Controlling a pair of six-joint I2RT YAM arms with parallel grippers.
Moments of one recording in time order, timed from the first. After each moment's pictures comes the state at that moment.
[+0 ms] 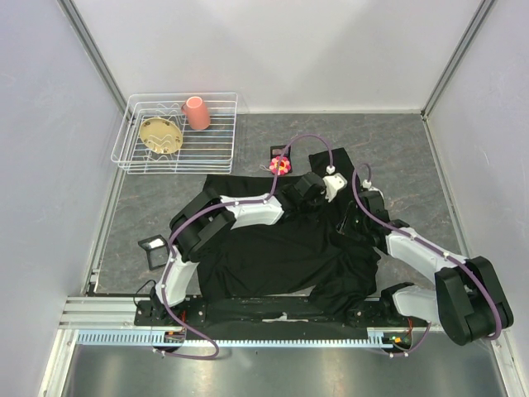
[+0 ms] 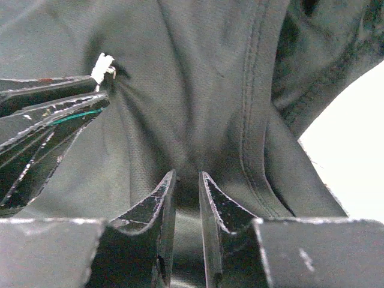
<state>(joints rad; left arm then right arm) -0.95 2.12 1.40 0.06 0.02 0.02 0.32 1.20 0.46 -0.14 0.00 0.66</state>
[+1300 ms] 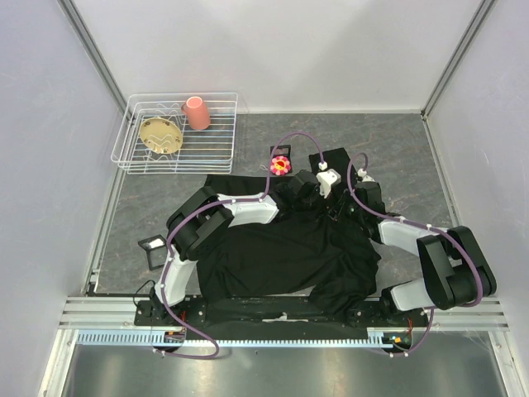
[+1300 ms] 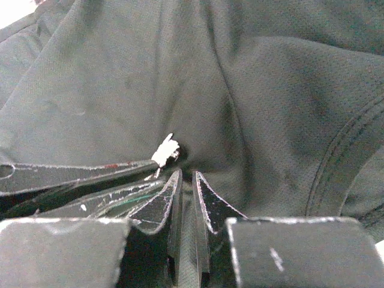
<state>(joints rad) -0.92 2.10 1.34 0.15 0.16 -0.11 0.27 1.41 0.50 0.18 -0.14 0.64</state>
